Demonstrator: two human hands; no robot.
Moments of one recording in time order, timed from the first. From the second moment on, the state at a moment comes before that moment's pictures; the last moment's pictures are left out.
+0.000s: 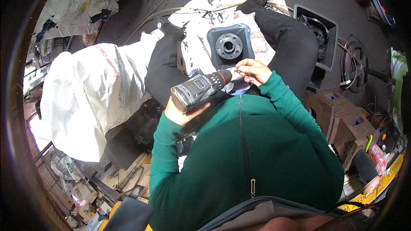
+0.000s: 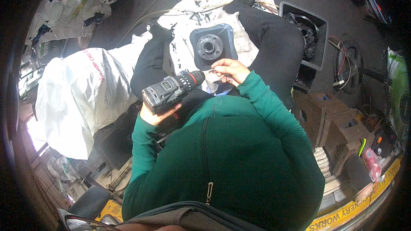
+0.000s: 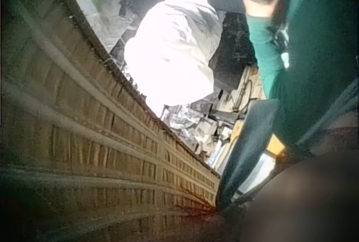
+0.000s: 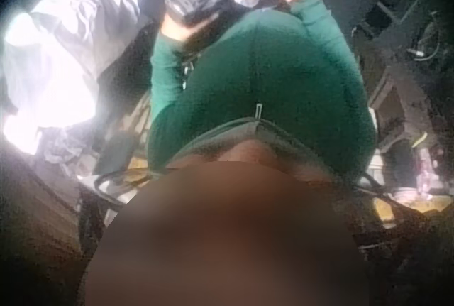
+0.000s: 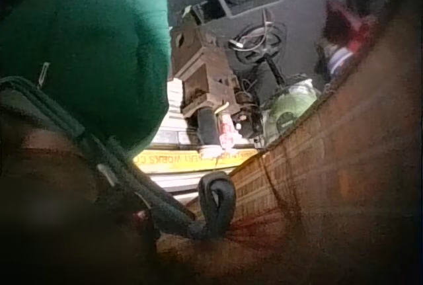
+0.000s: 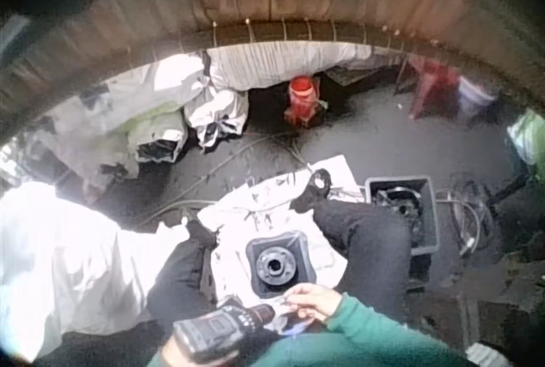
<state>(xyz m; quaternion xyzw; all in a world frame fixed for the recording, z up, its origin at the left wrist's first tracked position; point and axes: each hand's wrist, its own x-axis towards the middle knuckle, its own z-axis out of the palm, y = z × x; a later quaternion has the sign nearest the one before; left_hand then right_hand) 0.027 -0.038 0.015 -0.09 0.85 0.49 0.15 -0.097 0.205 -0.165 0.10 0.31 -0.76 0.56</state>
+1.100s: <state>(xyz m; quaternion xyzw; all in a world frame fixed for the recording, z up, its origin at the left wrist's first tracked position) -0.093 -0.019 -0.004 -0.05 0.93 0.13 0.33 -0.114 0.170 -0.276 0.13 0.68 -0.66 0.31</state>
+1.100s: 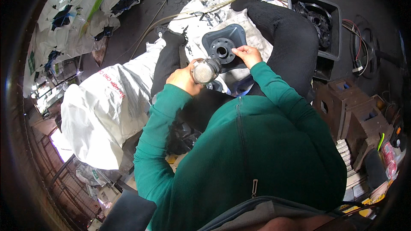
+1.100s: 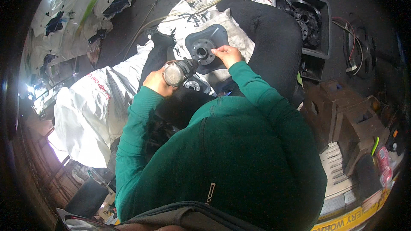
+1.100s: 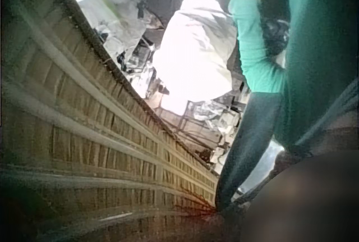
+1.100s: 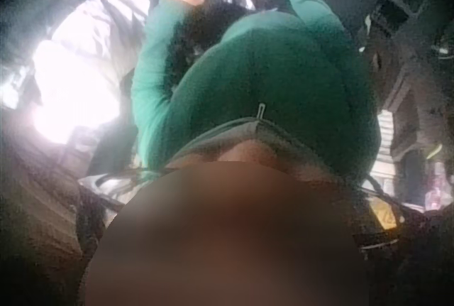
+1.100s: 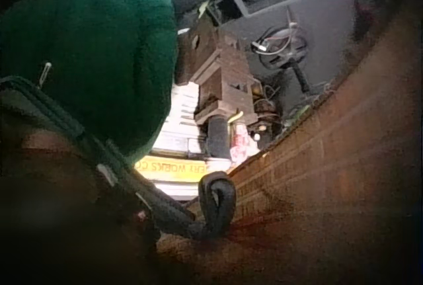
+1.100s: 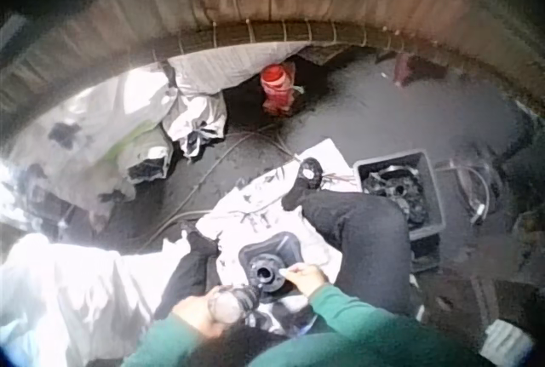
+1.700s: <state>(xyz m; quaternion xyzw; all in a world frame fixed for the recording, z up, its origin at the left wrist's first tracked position) -0.071 -0.039 -0.042 -0.07 0.94 0.19 0.28 -0.120 0.175 -0.252 0.09 0.69 -0.63 0.33</state>
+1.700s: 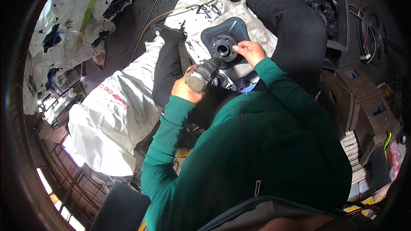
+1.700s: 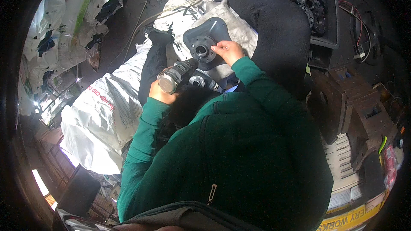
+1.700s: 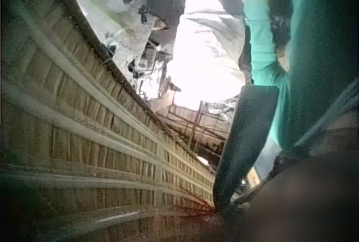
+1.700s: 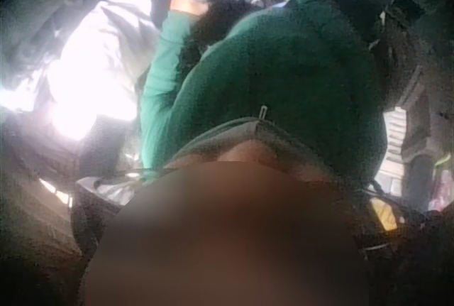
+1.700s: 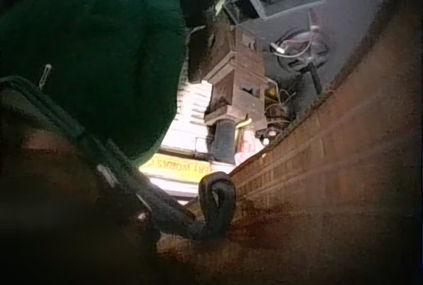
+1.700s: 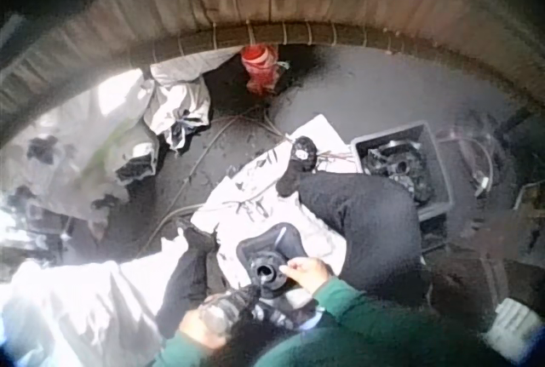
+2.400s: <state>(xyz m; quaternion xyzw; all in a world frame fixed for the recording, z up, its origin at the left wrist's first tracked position) -0.053 -0.039 -0.020 -0.12 0.92 0.32 0.16 -0.121 0.173 -0.252 -0.05 0.87 -0.46 0.20</state>
